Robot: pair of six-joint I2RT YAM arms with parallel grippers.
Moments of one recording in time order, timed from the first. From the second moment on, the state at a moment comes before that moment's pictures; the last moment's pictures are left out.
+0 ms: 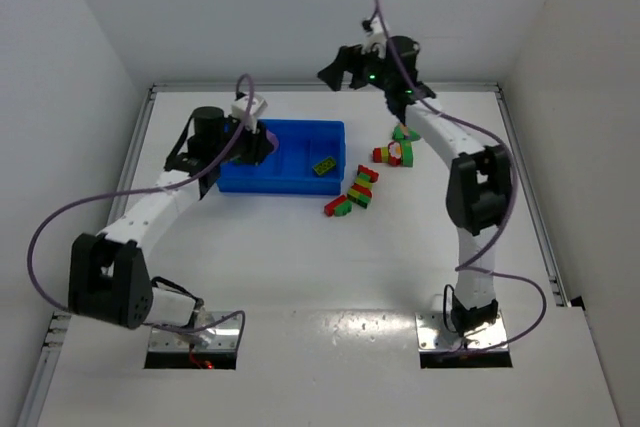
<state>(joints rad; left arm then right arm) -0.20 1.30 0.97 -0.05 0.36 0.11 0.37 2.15 1.81 0.21 -0.47 0.28</state>
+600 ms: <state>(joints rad) -0.31 1.96 1.43 -0.02 0.29 0.07 0.14 1.87 1.44 -0.17 -0.49 -0.01</state>
